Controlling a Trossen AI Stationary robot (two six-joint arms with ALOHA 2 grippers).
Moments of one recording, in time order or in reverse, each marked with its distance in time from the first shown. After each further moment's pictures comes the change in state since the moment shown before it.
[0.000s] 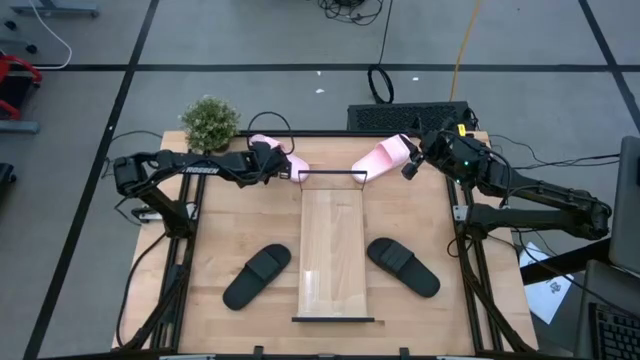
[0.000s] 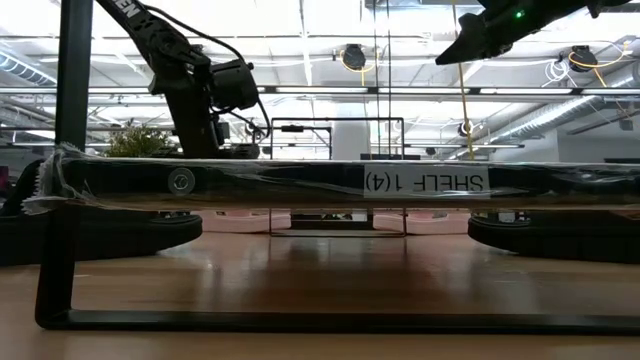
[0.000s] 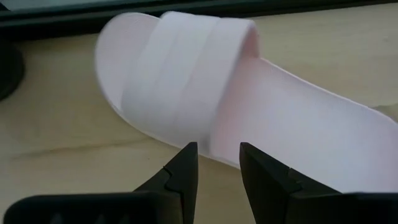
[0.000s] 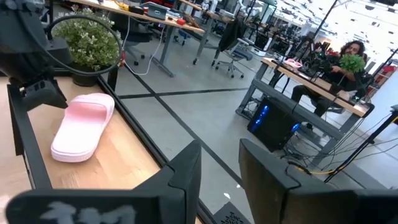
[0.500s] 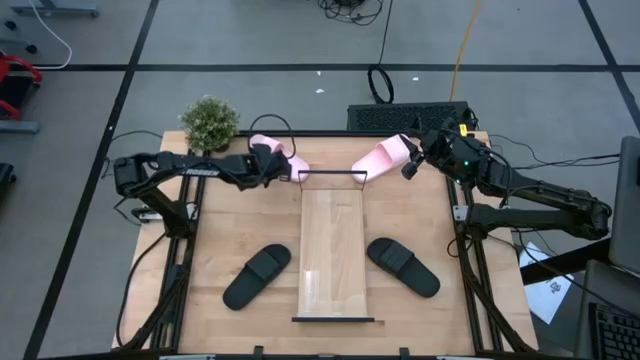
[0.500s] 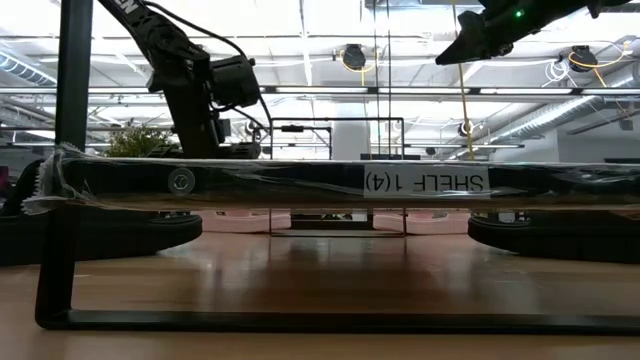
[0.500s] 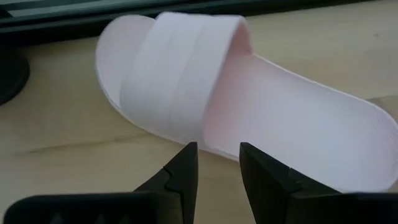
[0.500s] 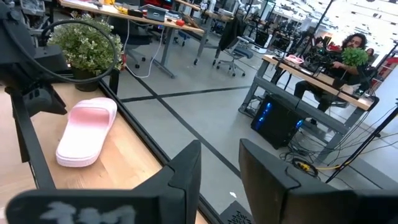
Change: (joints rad) left arm -0.029 -0.001 0.000 -0.021 -0.052 -0.008; right arm 0.000 0.000 0.000 0.000 0.000 0.049
